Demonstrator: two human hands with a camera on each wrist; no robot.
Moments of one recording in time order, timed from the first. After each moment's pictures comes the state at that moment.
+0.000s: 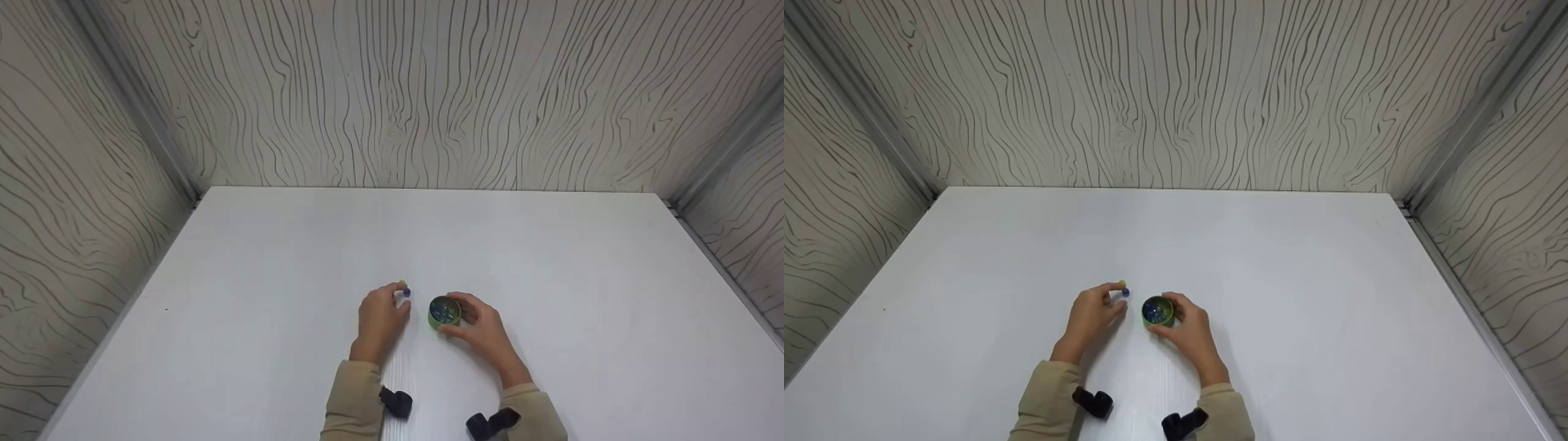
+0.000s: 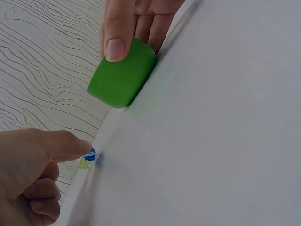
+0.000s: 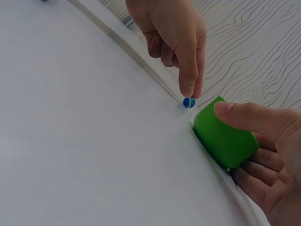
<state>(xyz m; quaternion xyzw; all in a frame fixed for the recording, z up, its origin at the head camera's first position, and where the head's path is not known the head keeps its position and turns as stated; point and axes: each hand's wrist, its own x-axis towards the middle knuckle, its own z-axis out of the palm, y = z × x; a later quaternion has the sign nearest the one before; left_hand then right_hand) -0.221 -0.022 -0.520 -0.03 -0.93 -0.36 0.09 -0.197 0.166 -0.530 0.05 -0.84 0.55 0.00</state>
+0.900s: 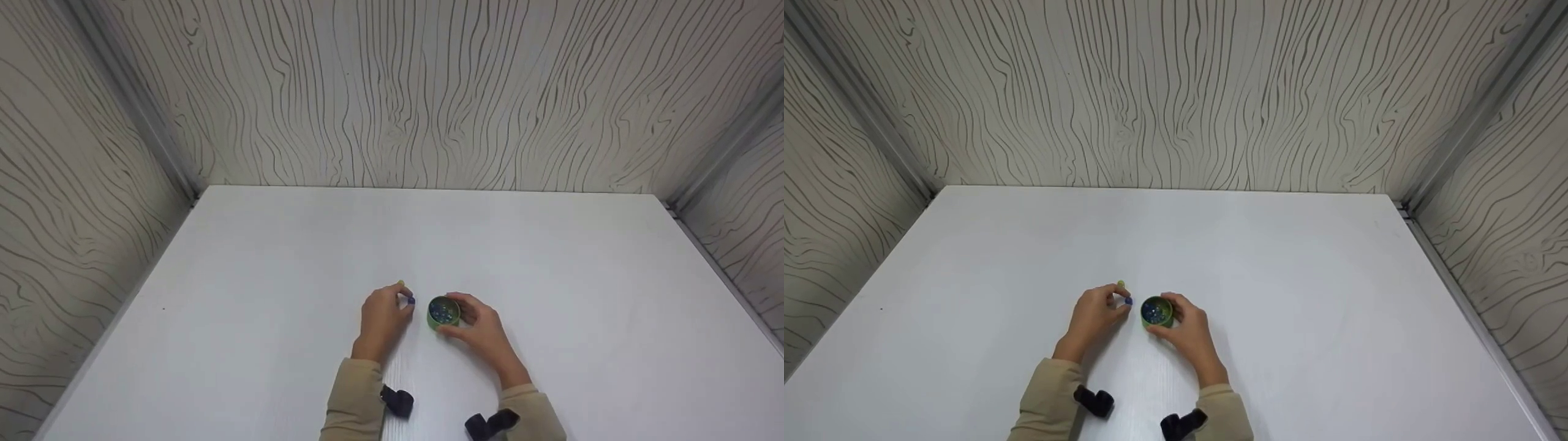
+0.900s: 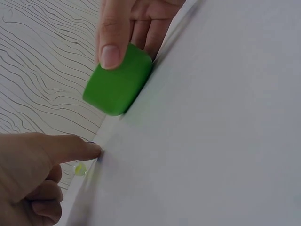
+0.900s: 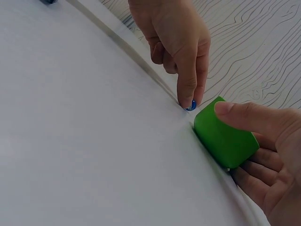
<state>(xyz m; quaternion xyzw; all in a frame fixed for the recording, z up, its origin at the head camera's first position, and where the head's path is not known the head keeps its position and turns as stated) -0.224 -0.016 -0.523 -0.04 -0.94 -0.35 0.07 -0.196 0.167 -0.529 0.05 -0.84 0.55 0.00</state>
